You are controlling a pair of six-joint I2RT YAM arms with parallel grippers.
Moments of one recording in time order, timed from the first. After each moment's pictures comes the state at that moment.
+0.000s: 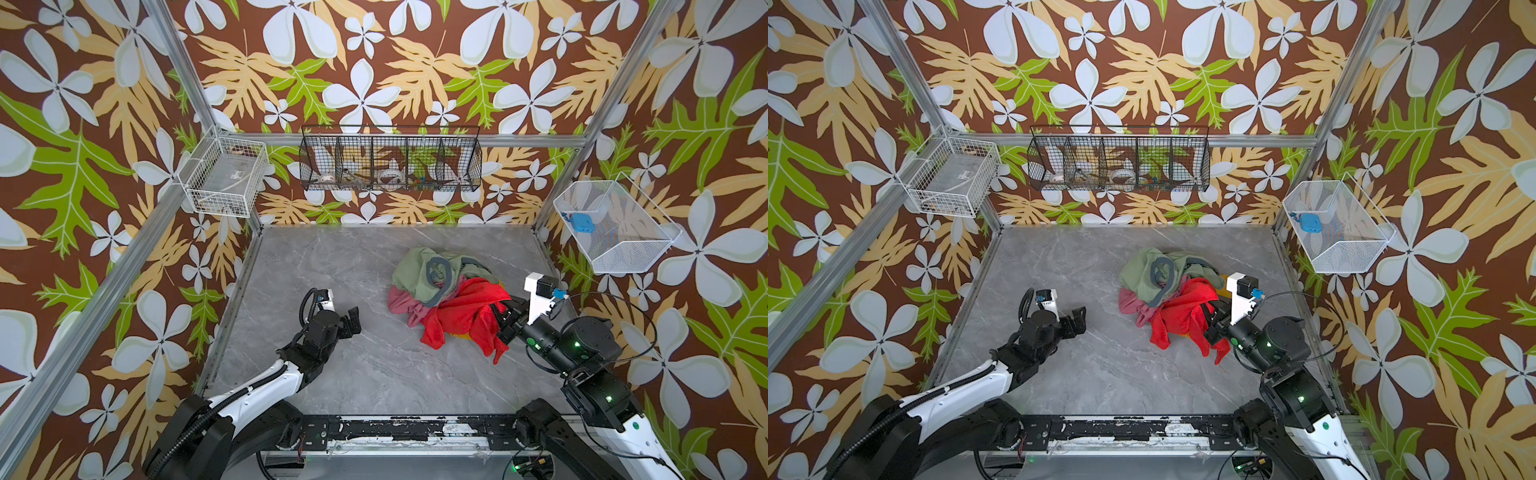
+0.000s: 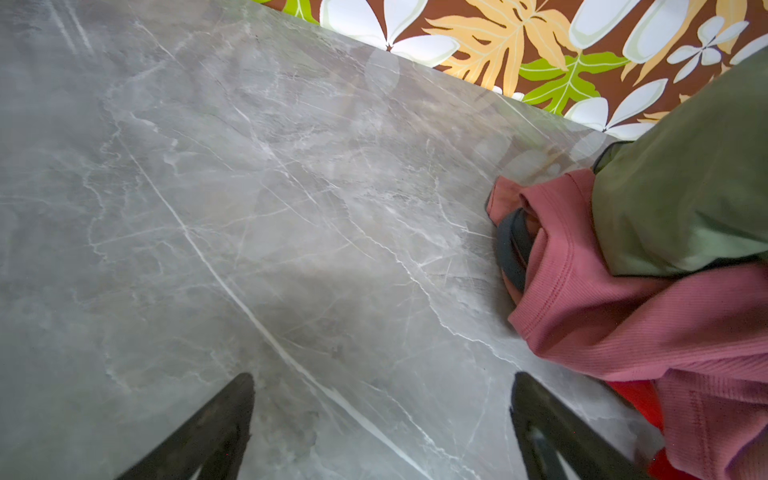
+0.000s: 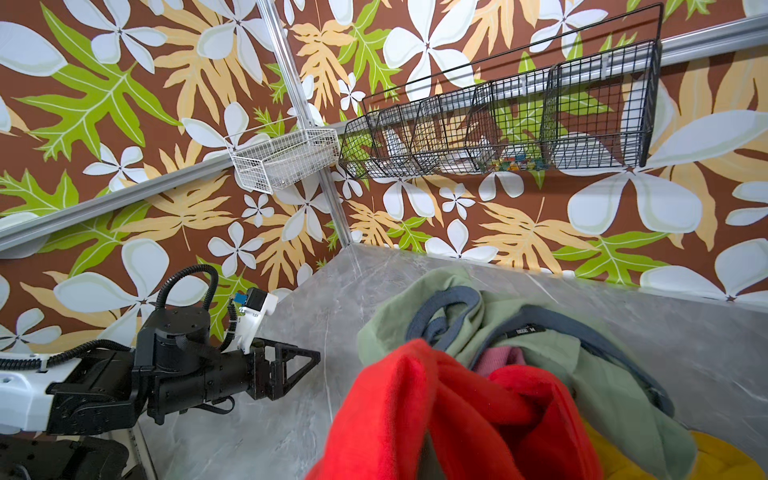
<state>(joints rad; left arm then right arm) -0.54 1.08 0.35 0.21 -0.30 -0.54 0.44 0.48 0.73 -0.24 -0.23 0.26</state>
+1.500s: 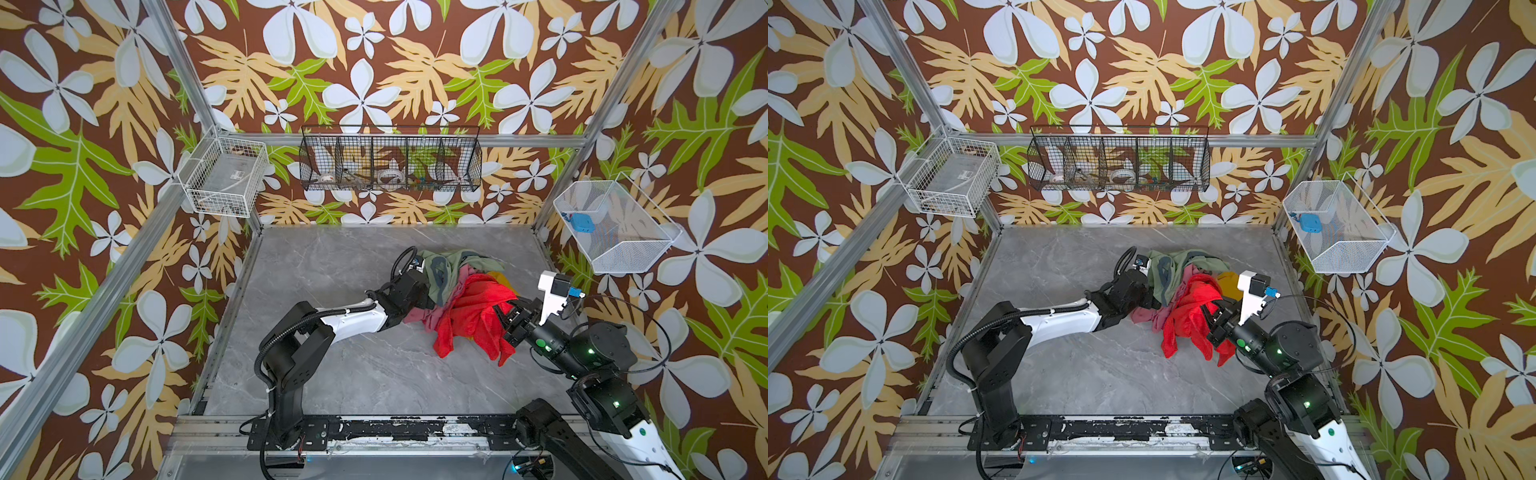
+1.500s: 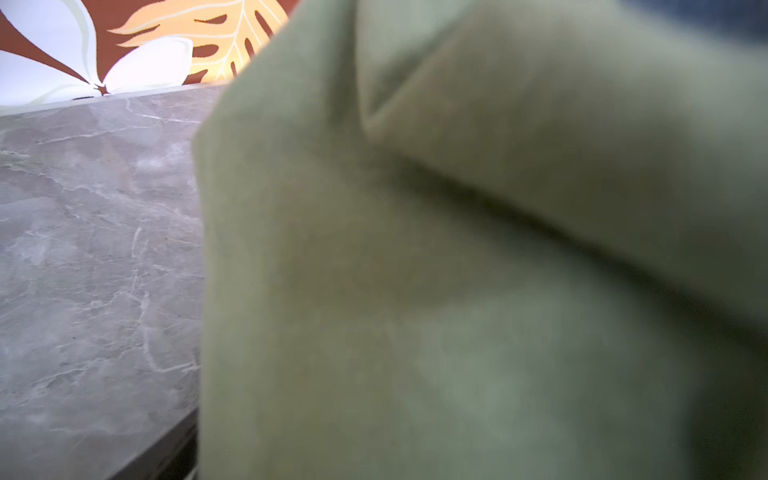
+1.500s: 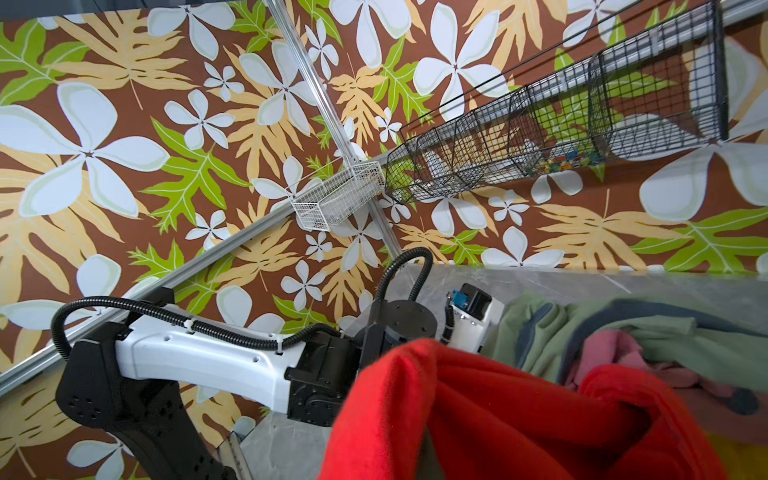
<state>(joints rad) -0.84 1.88 1.22 0.06 -0.33 -0.35 0.44 0.48 0.76 -0.16 -0.33 0.52</state>
